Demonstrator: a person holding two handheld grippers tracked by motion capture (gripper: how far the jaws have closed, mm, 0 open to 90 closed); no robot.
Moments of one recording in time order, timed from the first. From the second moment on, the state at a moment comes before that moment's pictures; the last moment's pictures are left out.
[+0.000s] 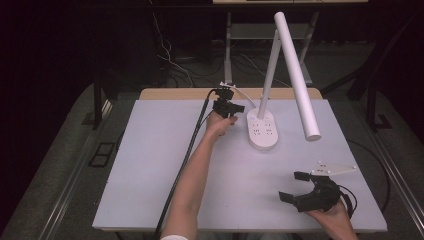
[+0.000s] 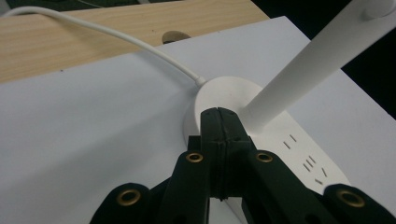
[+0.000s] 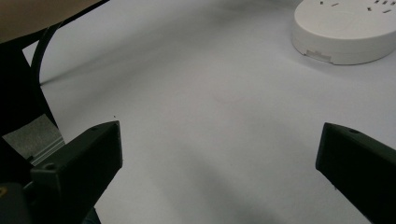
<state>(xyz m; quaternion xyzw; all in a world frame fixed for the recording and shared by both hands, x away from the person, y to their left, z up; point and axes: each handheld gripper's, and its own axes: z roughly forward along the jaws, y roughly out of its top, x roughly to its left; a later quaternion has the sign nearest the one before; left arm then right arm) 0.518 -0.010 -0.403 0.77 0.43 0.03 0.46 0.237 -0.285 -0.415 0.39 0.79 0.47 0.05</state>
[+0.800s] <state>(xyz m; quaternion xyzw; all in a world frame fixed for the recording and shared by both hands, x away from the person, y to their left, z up) 0.474 0.038 -0.366 0.79 0.37 0.06 0.49 0.237 -0.288 -0.414 0.40 0.78 0.47 0.06</state>
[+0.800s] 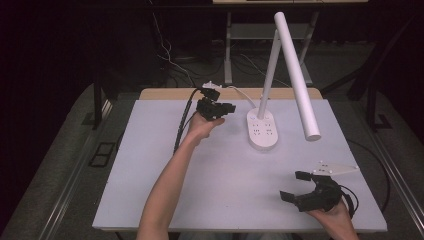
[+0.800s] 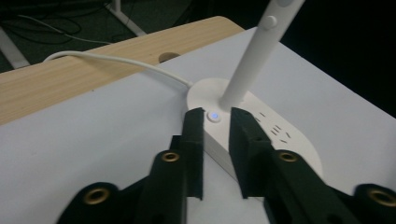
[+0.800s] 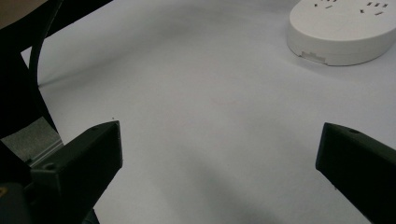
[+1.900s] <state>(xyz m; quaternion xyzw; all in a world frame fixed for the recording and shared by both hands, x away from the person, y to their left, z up) 0.374 0.148 -0.361 0.76 0.37 0.06 0.53 0.239 -0.285 -0.415 0.40 0.78 0.47 0.06</state>
